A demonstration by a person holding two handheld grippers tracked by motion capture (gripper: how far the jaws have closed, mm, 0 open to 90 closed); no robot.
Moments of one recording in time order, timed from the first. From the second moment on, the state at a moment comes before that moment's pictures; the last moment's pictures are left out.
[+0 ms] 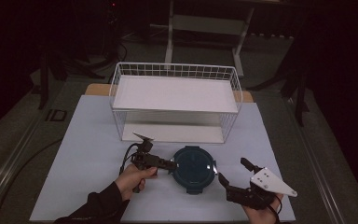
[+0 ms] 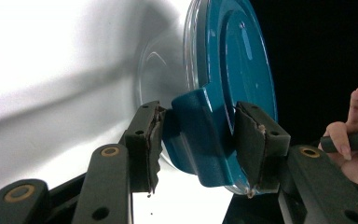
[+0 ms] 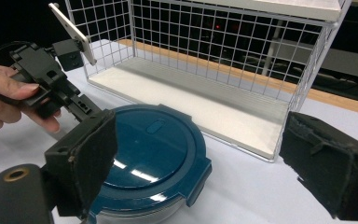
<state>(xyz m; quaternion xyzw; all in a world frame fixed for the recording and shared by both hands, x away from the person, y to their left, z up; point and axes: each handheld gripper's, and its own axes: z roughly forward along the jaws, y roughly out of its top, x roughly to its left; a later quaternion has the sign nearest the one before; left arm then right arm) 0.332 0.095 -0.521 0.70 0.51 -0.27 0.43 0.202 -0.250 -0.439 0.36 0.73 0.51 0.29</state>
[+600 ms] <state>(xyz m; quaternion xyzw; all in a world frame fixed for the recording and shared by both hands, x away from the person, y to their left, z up) 0.309 0.088 -0.505 0.74 0.45 -0.20 0.45 0.247 -0.263 -0.467 0.45 0.75 0.49 0.08</state>
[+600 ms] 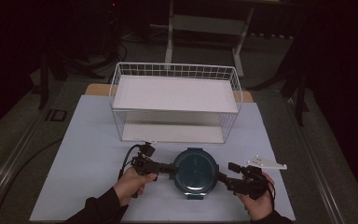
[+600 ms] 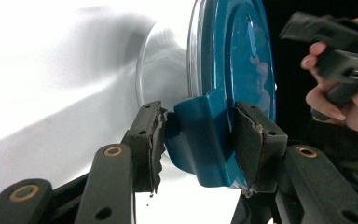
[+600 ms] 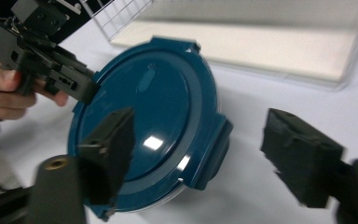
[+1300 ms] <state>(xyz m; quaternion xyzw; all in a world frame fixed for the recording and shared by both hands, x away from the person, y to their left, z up) 0.294 0.093 -0.506 0.76 0.40 -0.19 0.47 0.273 -0.276 -0.503 0.49 0.71 0.48 -0.16</state>
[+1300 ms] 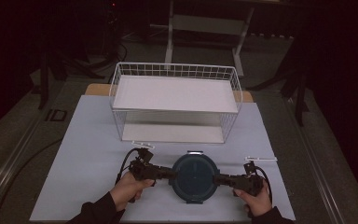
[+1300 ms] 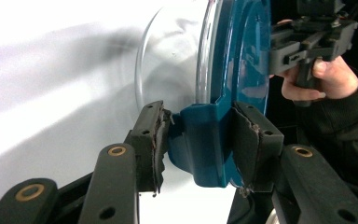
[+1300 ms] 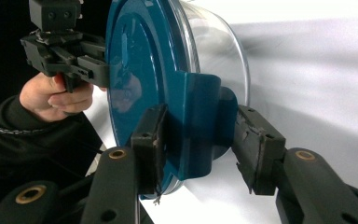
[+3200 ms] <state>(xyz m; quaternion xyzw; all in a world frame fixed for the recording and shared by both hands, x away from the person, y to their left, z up) 0.357 0.128 -0.476 0.73 0.44 -0.04 0.52 0.363 -0.230 -0.479 0.42 0.74 0.52 -0.07</state>
